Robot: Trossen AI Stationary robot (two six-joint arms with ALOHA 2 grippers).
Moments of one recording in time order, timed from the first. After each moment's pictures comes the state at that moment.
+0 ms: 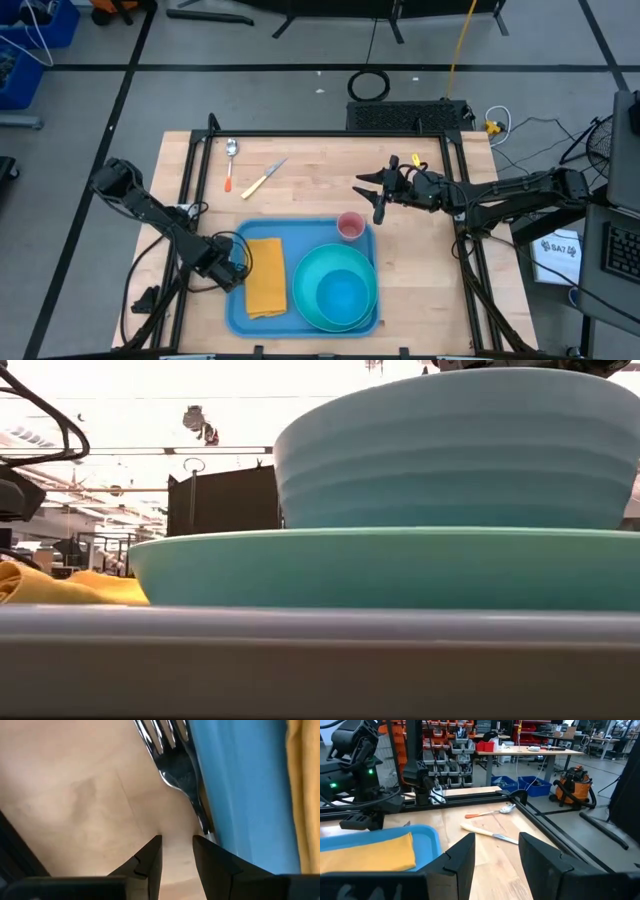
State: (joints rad) left arm -0.67 1.40 0.63 -0.77 0.09 -1.95; right arm -0.03 1.10 0.58 0.39 0.28 0.01
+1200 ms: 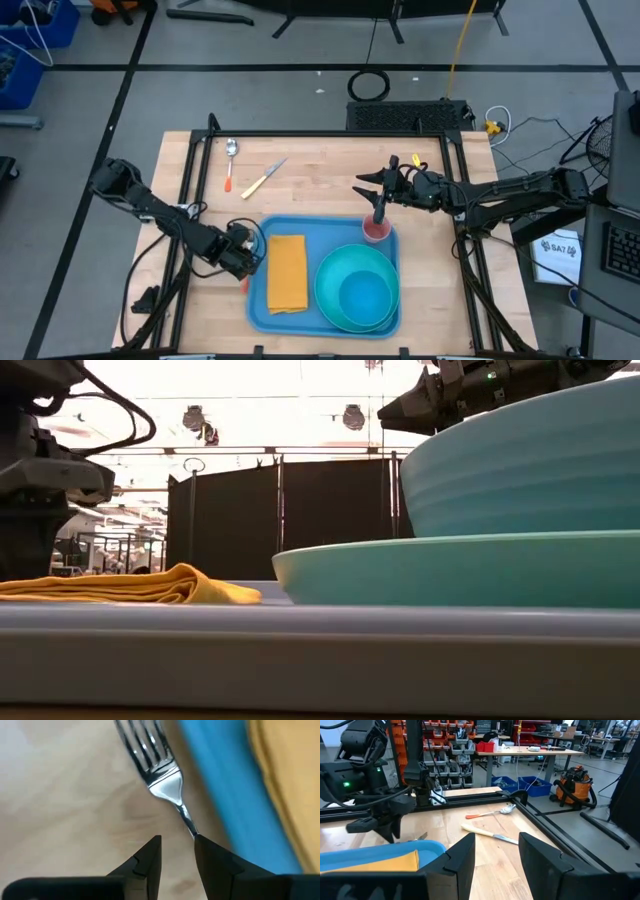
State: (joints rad) left arm -0.53 1.39 0.63 -0.73 -0.16 -1.63; right arm -0.03 1.10 0.58 0.39 0.28 0.02
